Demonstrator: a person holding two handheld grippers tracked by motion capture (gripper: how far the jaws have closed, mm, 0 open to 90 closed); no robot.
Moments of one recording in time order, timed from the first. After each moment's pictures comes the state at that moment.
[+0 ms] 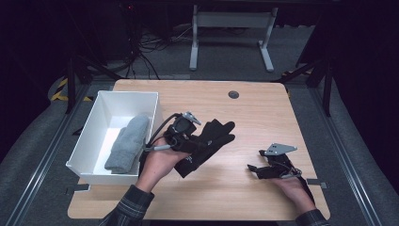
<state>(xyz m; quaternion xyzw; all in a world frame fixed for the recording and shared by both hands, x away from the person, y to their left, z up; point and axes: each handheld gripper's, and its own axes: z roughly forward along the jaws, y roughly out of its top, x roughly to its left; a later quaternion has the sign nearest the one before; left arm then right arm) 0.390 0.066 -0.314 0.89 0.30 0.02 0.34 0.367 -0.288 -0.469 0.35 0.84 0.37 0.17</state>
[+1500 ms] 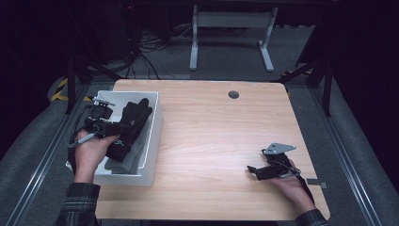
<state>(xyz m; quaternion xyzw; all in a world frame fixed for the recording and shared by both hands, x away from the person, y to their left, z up) 0.419 0.259 -0.336 0.78 0.54 0.08 0.31 0.369 -0.286 -0.470 0.37 0.84 0.35 0.17</state>
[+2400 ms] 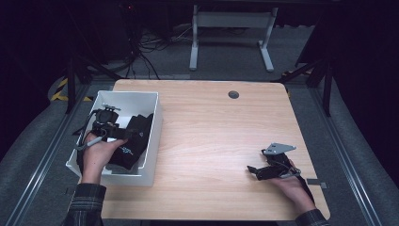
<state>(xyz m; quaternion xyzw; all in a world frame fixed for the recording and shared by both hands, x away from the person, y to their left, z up) 0.426 0.252 -0.357 0.77 0.55 0.11 0.31 0.369 -0.286 -0.470 0.36 0.85 0.35 0.17</state>
